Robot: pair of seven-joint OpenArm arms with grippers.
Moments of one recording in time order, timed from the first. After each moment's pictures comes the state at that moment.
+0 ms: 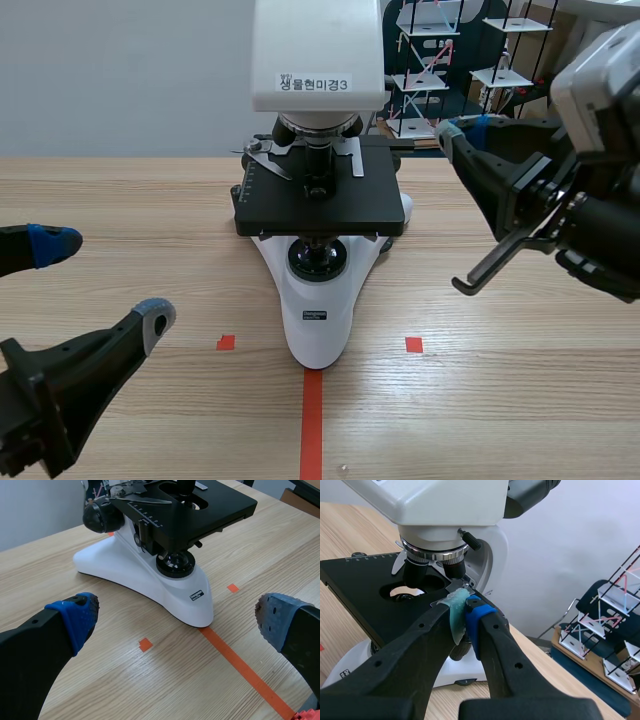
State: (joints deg) left arm 47.9 -32.4 -8.6 119.5 -21.6 -26.9 -9.3; right arm -19.5 30.6 -3.9 106.8 -0.6 20.2 22.6
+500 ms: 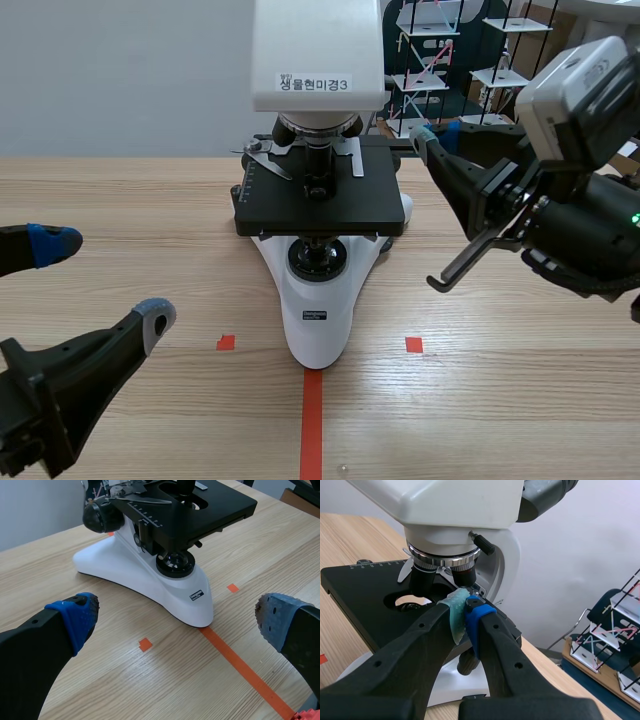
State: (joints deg) left arm 47.9 -32.4 -8.6 119.5 -21.6 -26.9 -9.3; right arm -13.7 30.6 -9.7 100.6 -0.6 19.1 26.6
